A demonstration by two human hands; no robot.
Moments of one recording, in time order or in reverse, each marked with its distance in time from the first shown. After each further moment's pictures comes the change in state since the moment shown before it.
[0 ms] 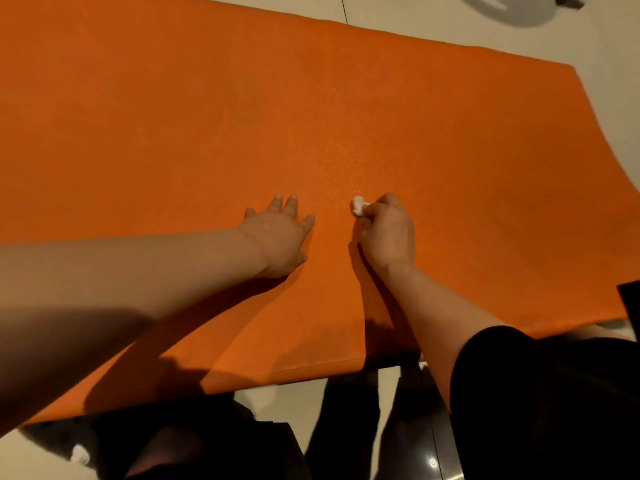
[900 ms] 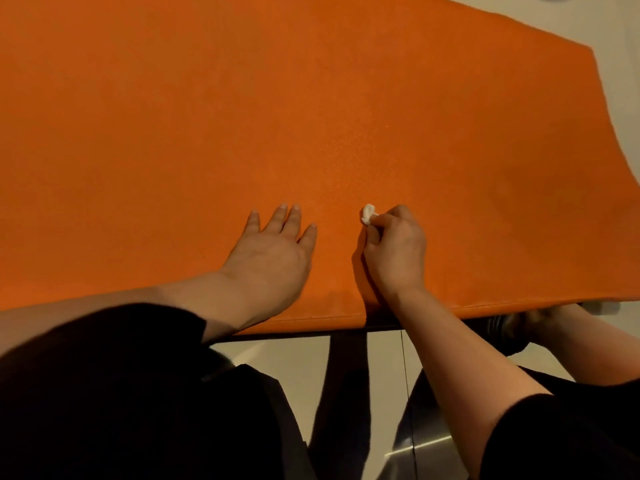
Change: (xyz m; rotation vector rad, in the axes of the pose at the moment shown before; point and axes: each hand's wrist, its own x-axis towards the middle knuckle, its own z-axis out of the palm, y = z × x) left_hand -0.055 0.052 0.060 0.040 0.162 0.015; right_hand -0.071 0.022 -0.012 0.003 0.048 -0.021
